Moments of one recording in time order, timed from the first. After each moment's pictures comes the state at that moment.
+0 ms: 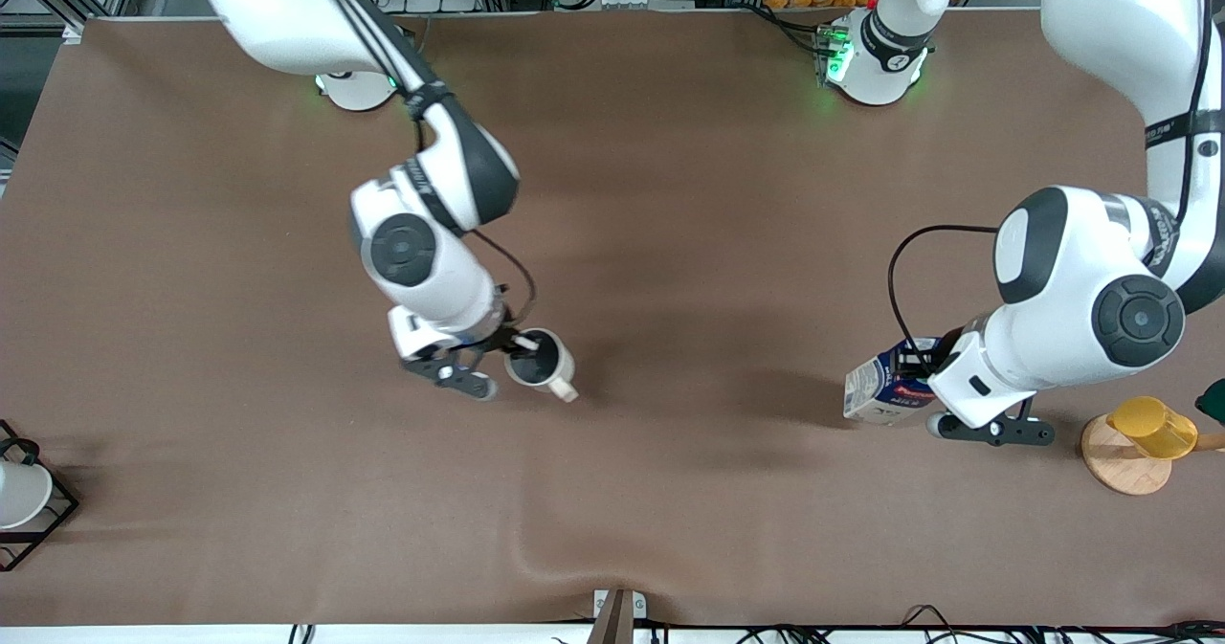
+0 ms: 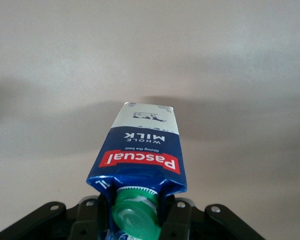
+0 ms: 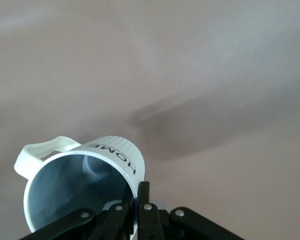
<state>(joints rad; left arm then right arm) -0.08 0.53 -0.13 -1.32 0.02 1.75 -0.12 0.47 0.63 0.10 -1.44 0.04 2.15 0.93</state>
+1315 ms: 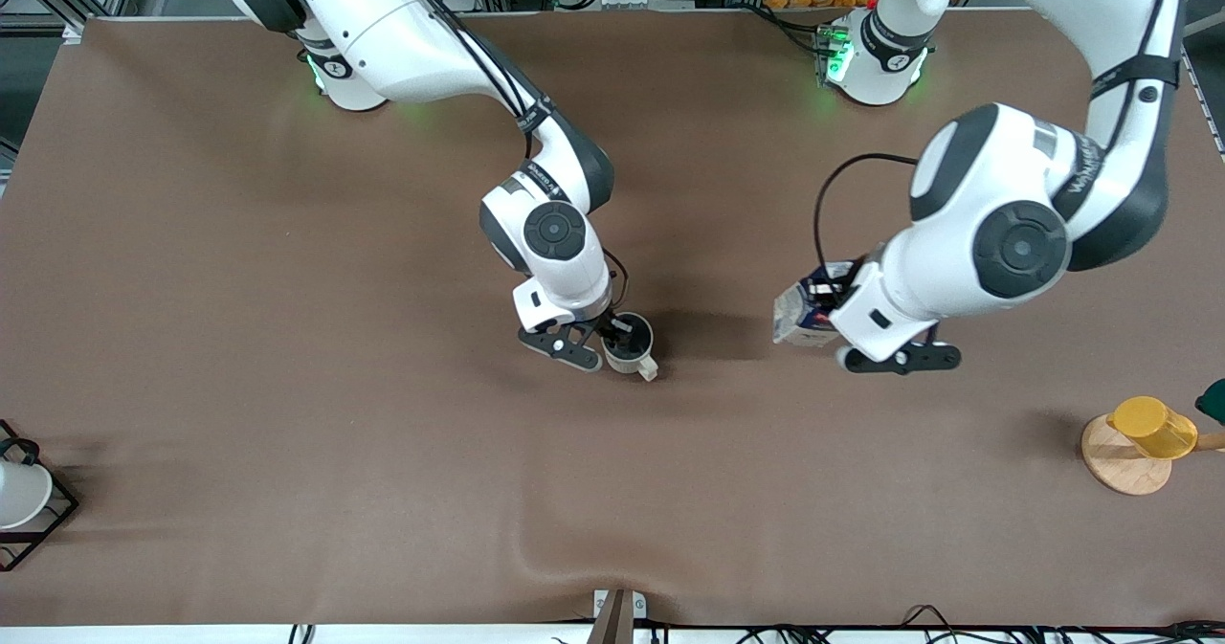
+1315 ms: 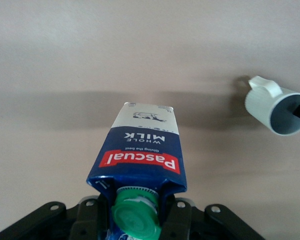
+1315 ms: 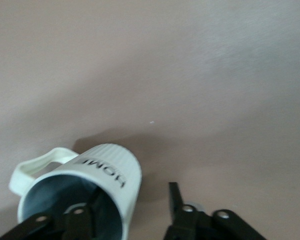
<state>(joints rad) -0.09 0.47 -0.37 -1.32 0.02 1.57 -0.49 0.64 0.79 0.06 -1.35 -0.01 2.20 1.12</state>
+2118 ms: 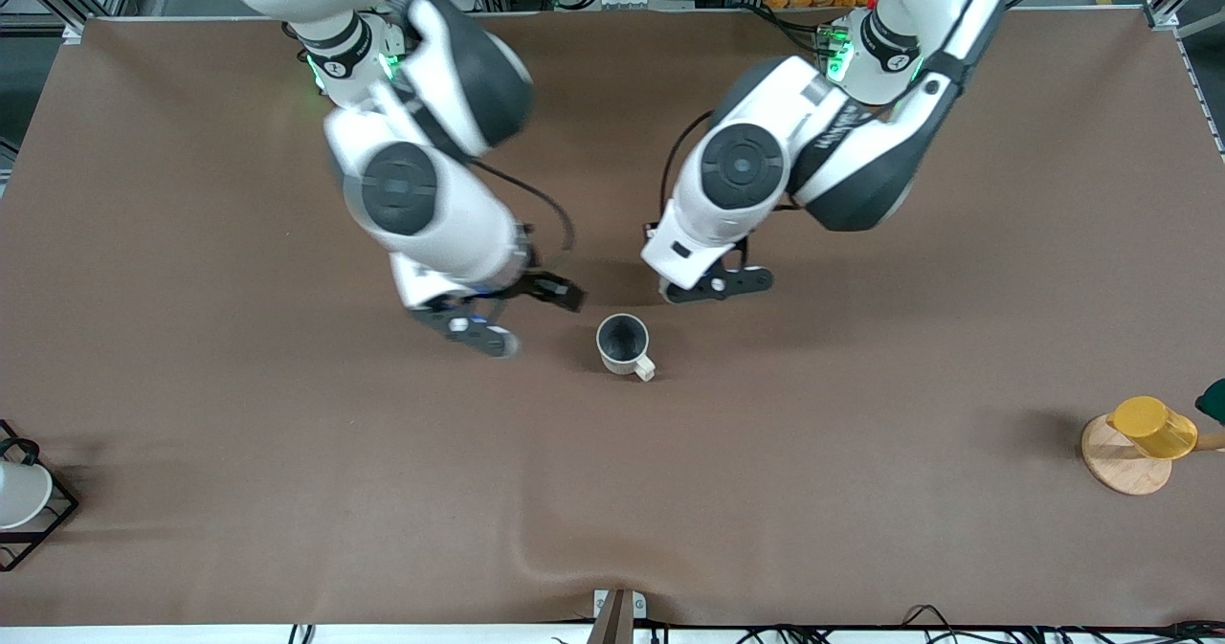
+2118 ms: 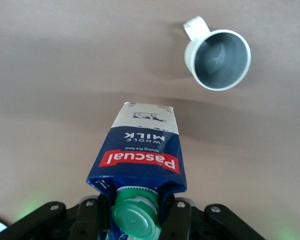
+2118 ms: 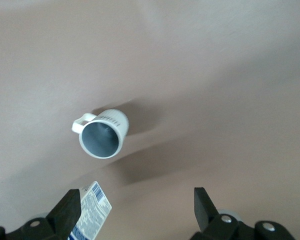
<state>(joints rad) -0.34 0.54 -0.43 -1.34 0.02 1.66 -0.89 0.47 0.59 0.06 -1.05 0.18 1.59 0.95</state>
